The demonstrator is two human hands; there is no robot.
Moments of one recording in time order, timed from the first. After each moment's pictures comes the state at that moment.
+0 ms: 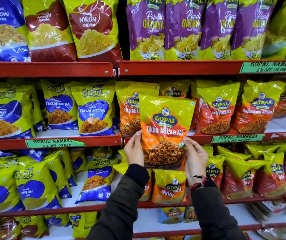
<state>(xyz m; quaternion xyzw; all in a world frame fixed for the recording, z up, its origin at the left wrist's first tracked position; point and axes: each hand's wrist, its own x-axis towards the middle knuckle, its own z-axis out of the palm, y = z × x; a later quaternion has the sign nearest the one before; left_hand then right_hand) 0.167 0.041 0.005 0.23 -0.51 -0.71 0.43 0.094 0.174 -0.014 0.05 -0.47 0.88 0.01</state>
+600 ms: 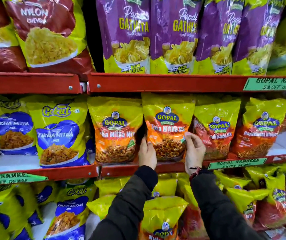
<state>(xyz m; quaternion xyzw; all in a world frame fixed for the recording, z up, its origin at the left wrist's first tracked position) -0.005 0.030 0.010 0.21 -0.69 -0.64 0.27 -0.092 0.141 0.003 0.10 -0.54 0.83 0.12</state>
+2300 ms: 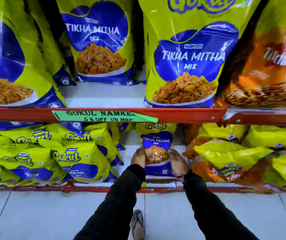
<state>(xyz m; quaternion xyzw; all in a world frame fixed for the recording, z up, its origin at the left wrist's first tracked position) 0.222 -0.290 -0.271 0.50 -0.62 -0.61 -0.04 0.145 -0.155 -0.284 0.08 -0.84 0.43 -0.32</state>
